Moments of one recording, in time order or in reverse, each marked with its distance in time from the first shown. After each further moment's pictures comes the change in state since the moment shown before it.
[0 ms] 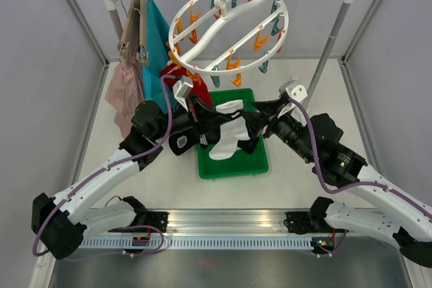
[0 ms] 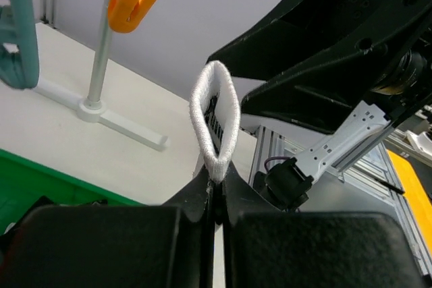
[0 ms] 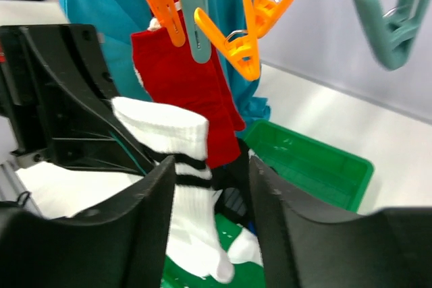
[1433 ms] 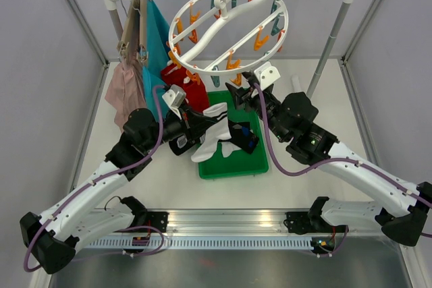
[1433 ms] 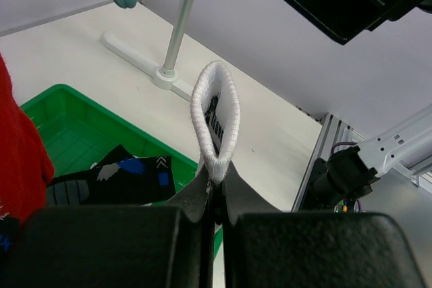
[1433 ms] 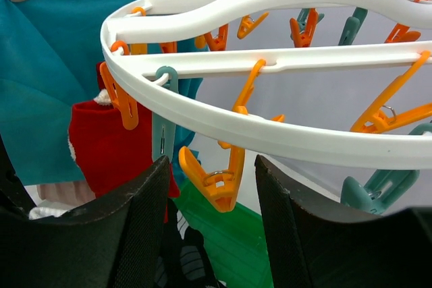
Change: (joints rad) left arm 0.000 -0.174 -0.041 -0.302 -0.233 0.190; right arm 0.000 0.273 0.179 0.205 0.099 -0.360
